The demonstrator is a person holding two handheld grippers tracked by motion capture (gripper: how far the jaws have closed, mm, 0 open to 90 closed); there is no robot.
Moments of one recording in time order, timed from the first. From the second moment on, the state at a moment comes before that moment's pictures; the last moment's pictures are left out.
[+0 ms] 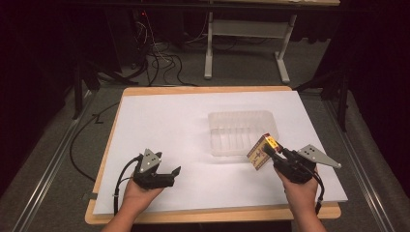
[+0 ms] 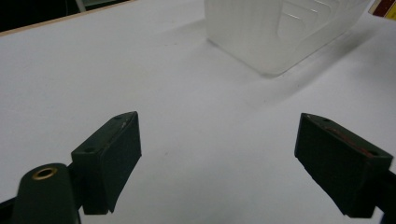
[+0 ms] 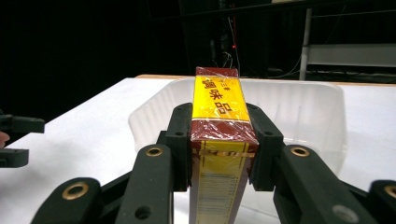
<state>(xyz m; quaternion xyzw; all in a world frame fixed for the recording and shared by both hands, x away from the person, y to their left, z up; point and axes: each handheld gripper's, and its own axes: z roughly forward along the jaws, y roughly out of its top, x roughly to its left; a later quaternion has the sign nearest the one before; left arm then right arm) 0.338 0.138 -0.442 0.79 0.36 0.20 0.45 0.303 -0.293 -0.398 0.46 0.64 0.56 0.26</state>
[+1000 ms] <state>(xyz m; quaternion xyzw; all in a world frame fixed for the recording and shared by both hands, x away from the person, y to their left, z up) 0.332 0.138 -0.442 0.80 0.34 0.21 0.45 0.311 -0.321 -0.381 0.50 0.59 0.54 0.33</state>
